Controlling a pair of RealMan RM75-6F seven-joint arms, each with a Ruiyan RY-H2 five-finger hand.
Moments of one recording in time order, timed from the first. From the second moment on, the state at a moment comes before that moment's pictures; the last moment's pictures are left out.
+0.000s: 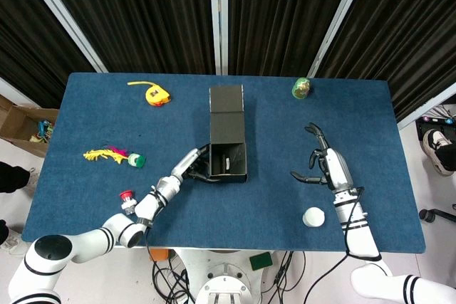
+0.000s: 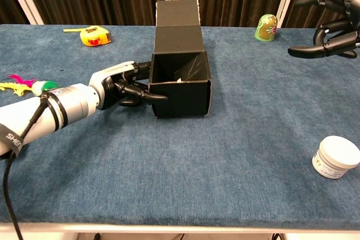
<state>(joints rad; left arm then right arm) -0.80 -1.91 -0.14 -0.93 1.43 0.81 -1.17 0.42 -1.50 0.21 -1.59 -1.30 1.24 0.37</state>
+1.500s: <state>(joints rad) -0.76 -1.76 -0.16 -1.19 1.27 0.77 -0.79 0.96 -1.56 0.37 -1.76 -0.64 0.87 -0.27</state>
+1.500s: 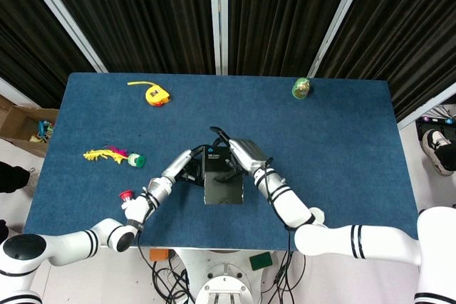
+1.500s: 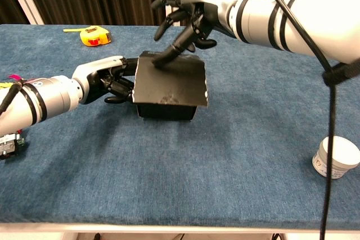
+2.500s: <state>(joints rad) -0.75 -1.56 -0.11 -1.42 1.13 0.74 -0.13 1.03 -1.60 0.24 -1.78 -0.69 1.05 -0.52</state>
